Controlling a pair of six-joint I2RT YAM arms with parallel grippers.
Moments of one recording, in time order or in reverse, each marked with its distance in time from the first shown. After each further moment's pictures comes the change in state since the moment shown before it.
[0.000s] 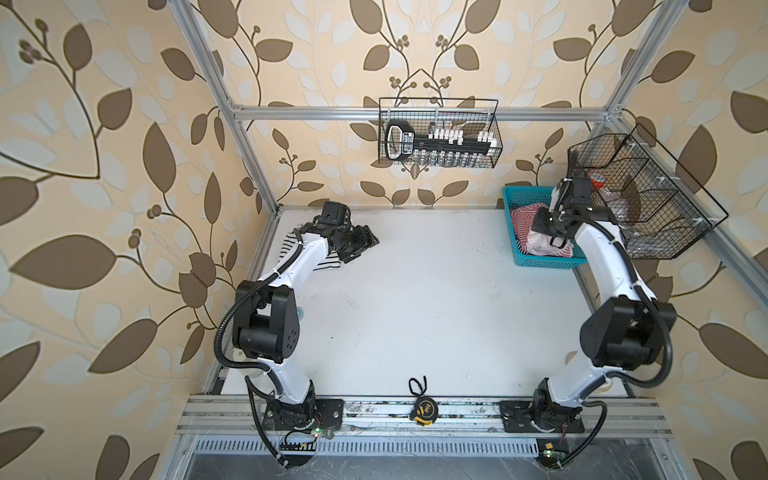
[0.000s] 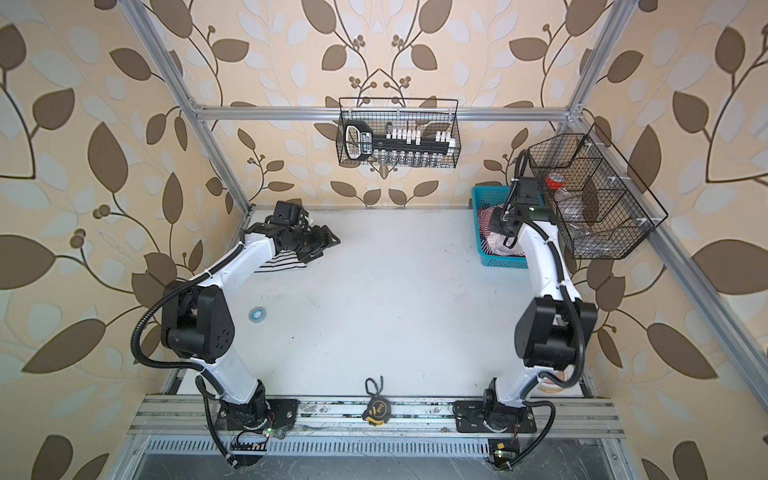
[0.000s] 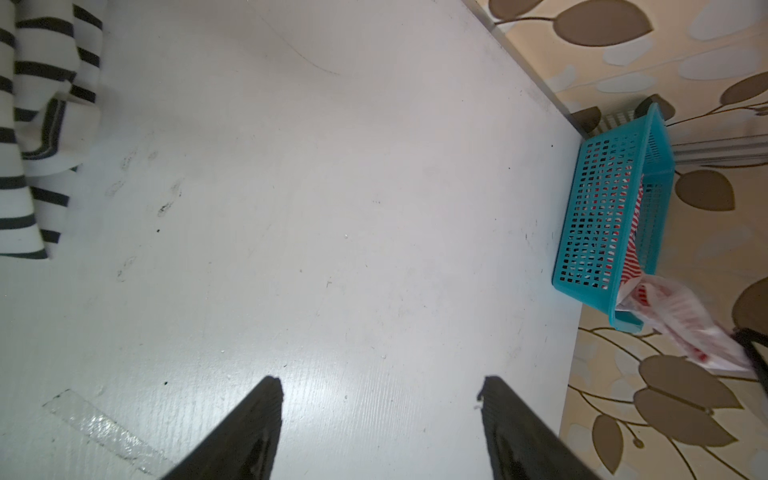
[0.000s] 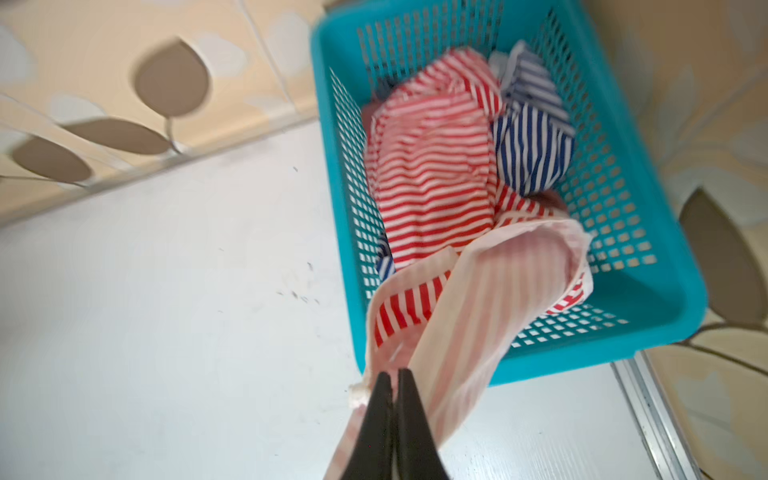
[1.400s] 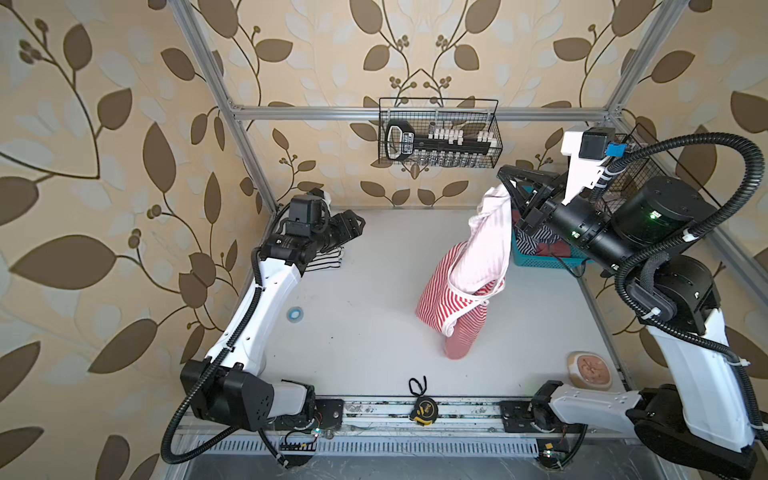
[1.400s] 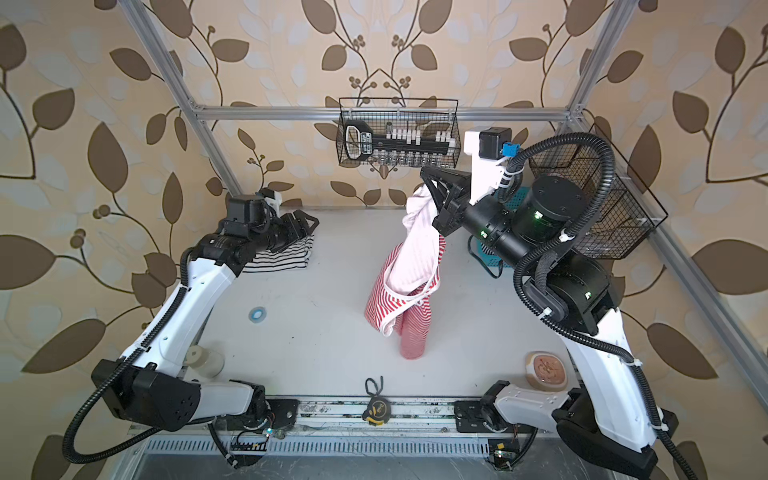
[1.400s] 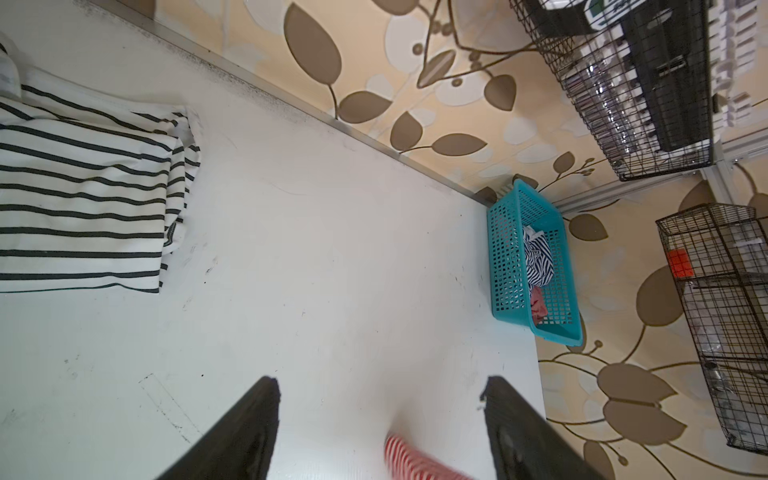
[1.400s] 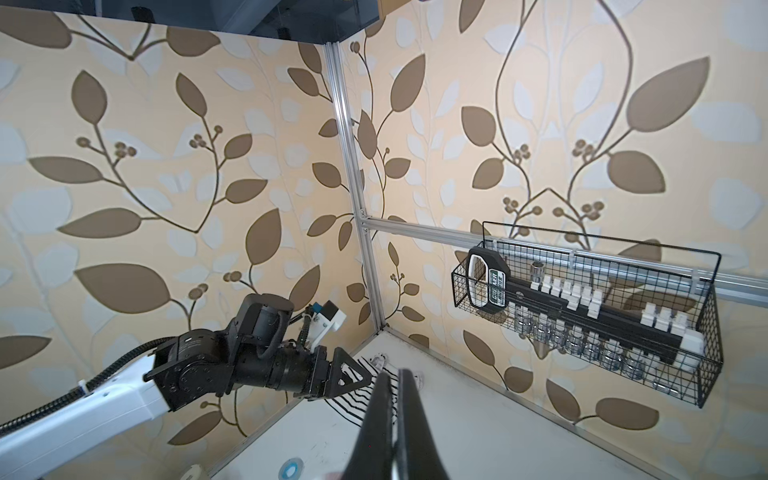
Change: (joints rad) left arm 0.000 -0.411 -0.035 -0.030 -0.136 0.020; right arm 0.813 -0.414 0.272 0.186 -0.018 -0.049
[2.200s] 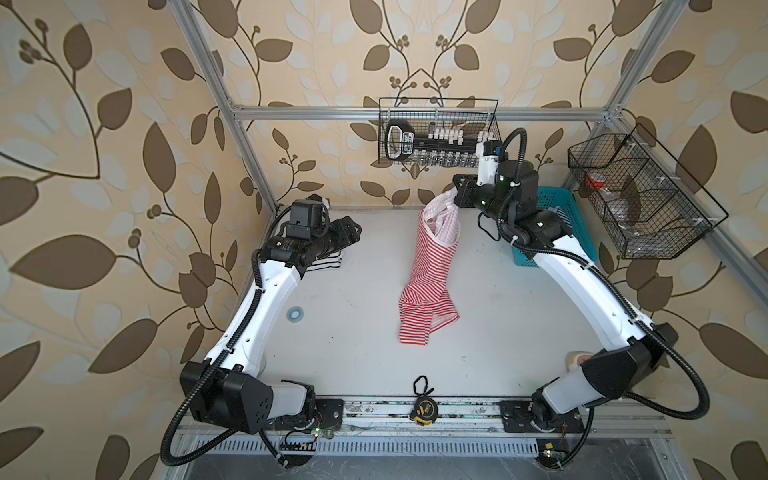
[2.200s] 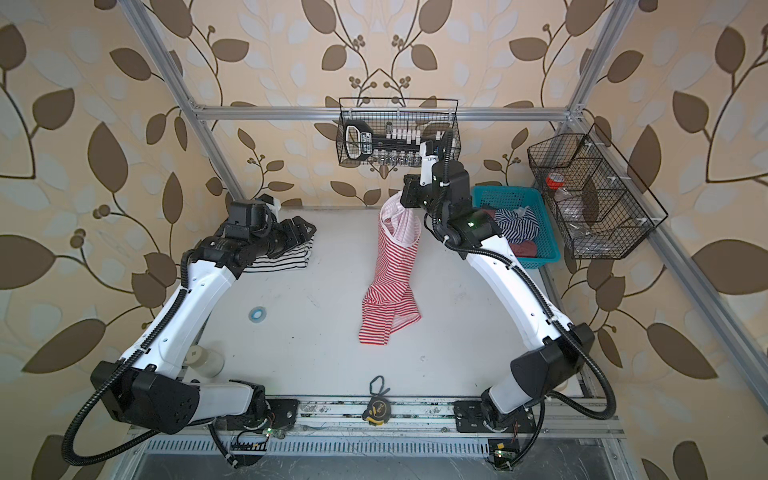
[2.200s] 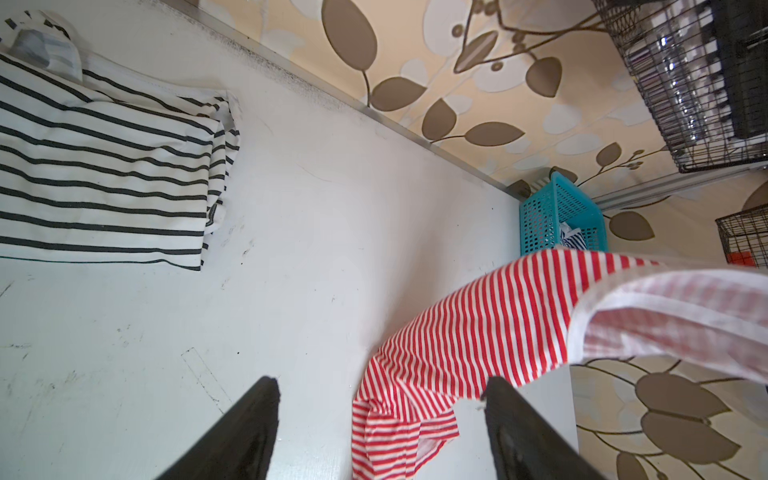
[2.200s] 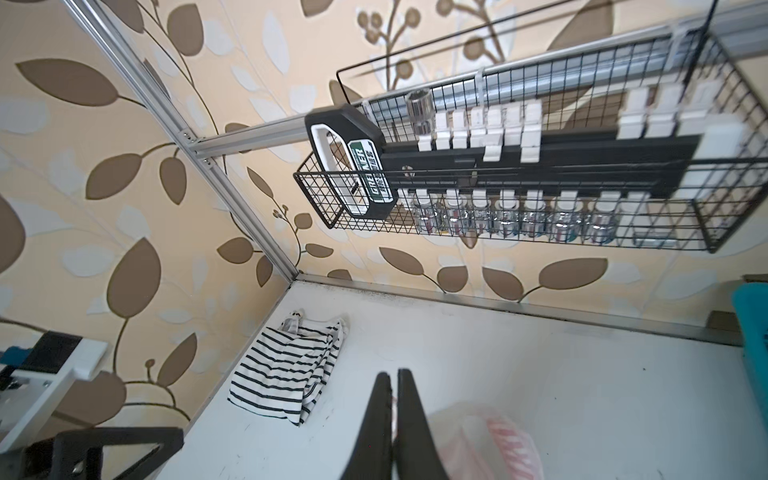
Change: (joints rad) left arm 0.000 -0.003 -0.035 -0.050 -0.047 0.022; right arm -0.235 0.420 -0.178 0.257 -0.014 0.201
